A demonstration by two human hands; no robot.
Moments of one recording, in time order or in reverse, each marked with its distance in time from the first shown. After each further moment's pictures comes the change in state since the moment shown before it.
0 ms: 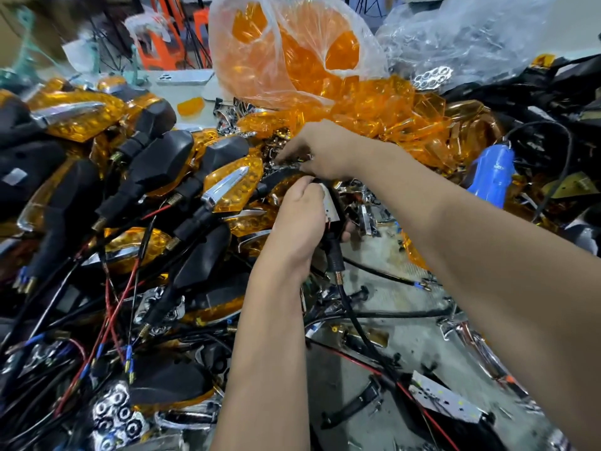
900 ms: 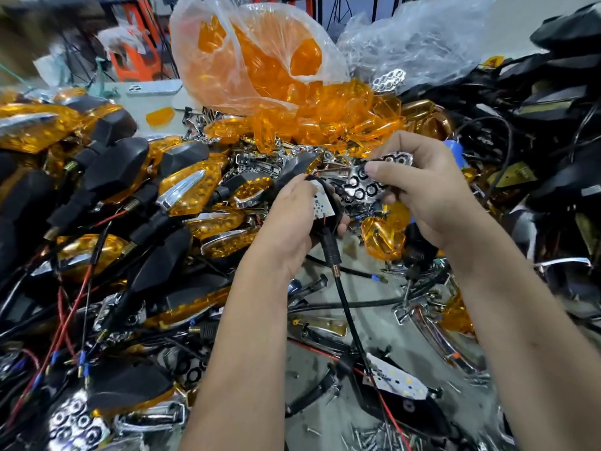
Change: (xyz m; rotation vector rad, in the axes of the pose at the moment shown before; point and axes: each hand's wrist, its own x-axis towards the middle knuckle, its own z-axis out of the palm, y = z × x) left_hand -0.007 0.001 0.036 -0.080 -0.128 -0.106; right_hand -0.167 0.043 0.018 1.194 0.627 0.163
